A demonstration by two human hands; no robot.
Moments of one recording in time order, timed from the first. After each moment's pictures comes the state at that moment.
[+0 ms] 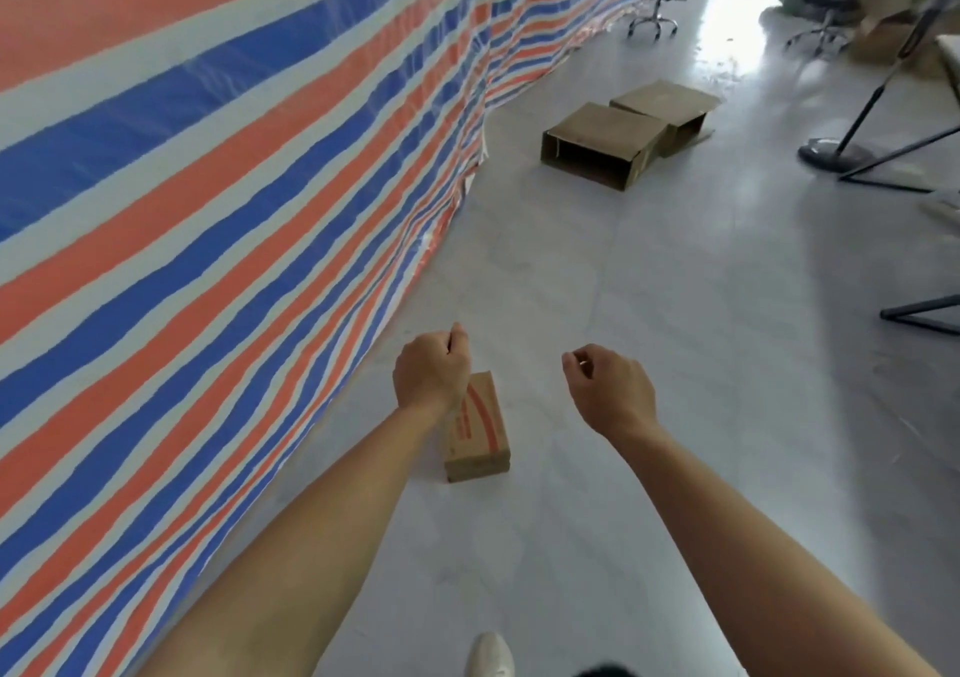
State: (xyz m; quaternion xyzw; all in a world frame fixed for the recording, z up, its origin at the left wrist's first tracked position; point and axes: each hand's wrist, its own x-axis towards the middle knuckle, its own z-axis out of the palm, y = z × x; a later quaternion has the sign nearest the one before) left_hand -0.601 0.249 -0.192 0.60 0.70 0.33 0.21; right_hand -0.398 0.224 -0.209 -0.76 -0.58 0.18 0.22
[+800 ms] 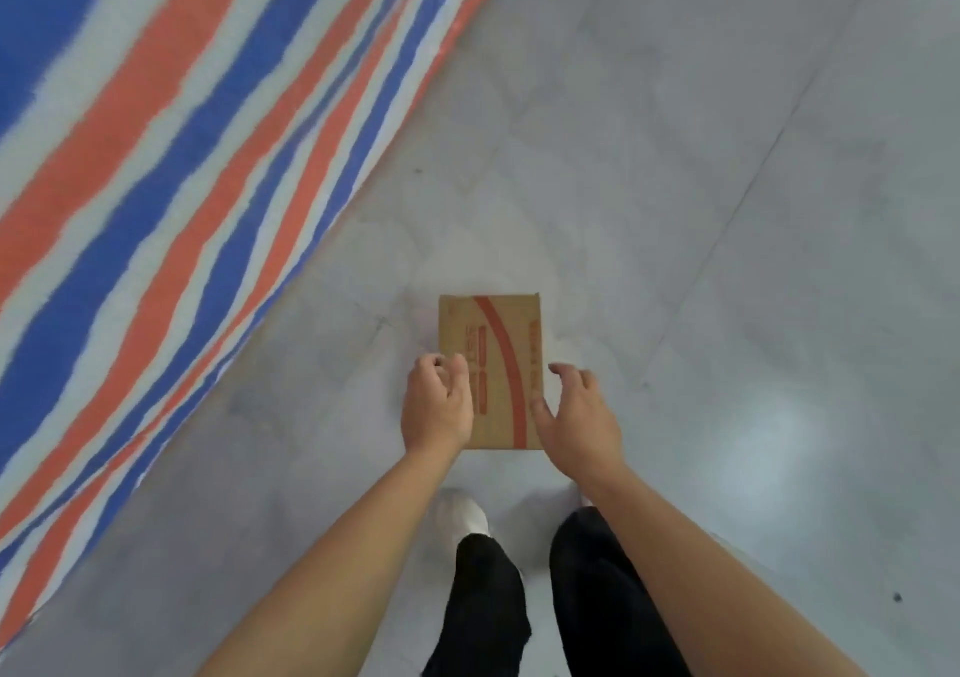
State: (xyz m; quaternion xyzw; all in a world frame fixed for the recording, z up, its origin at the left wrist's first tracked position) left_hand -0.610 0.571 -0.668 0.35 0.86 0.14 0.35; right_hand -0.447 0.576 -0.670 -0.70 -0.58 0.42 0.02
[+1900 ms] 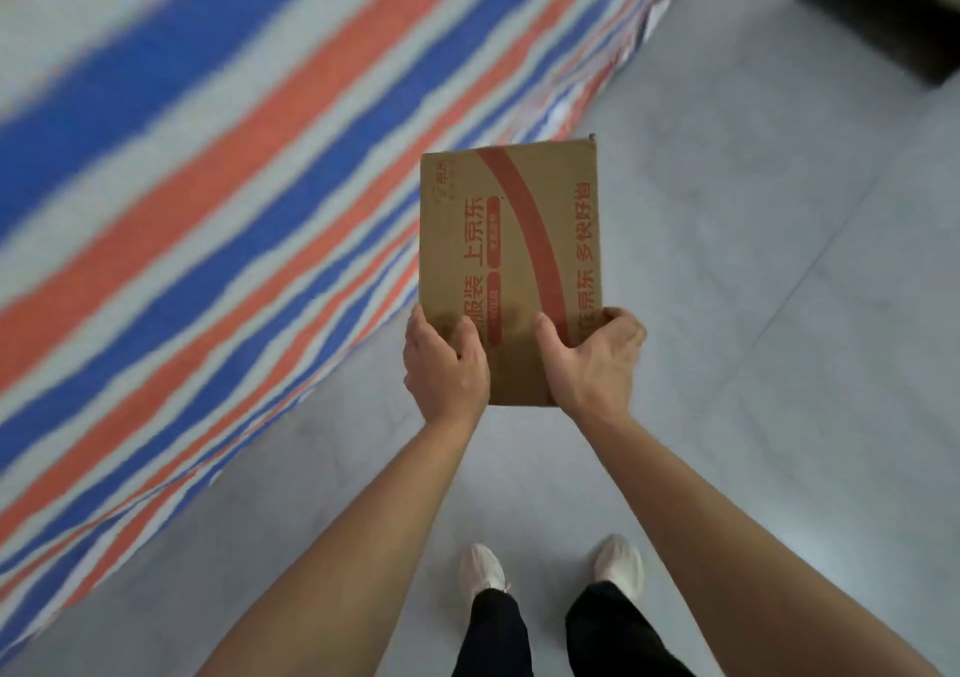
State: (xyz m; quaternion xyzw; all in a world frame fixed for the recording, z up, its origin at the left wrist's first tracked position) left_hand -0.676 0.628 -0.476 0.29 0.87 0.36 0.17; right_hand -0.549 0.664 -0.440 -0.72 -0.52 0.40 0.25
